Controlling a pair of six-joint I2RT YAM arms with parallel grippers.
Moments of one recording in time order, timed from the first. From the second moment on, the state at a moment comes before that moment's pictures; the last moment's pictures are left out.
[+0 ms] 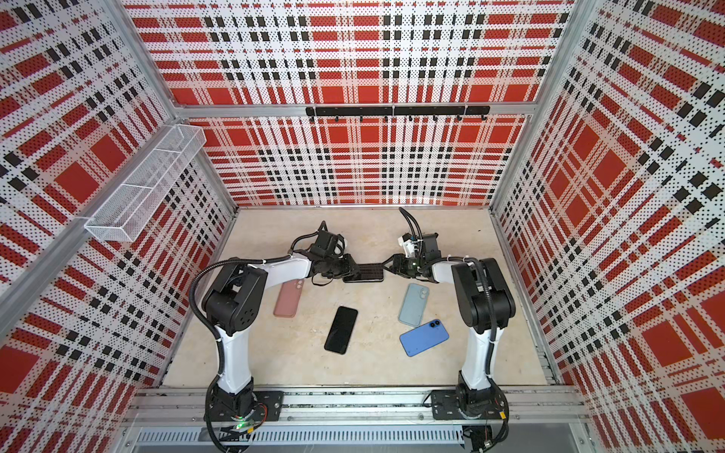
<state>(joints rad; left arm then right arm) -0.48 2.04 1.31 -0.17 0.33 -0.61 0.23 1.95 1.05 0.10 -0.75 0.46</state>
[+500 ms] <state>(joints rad) -0.49 2.05 1.32 -0.18 0.21 -0.62 0.23 1.95 1.05 0.05 -0.71 0.46</state>
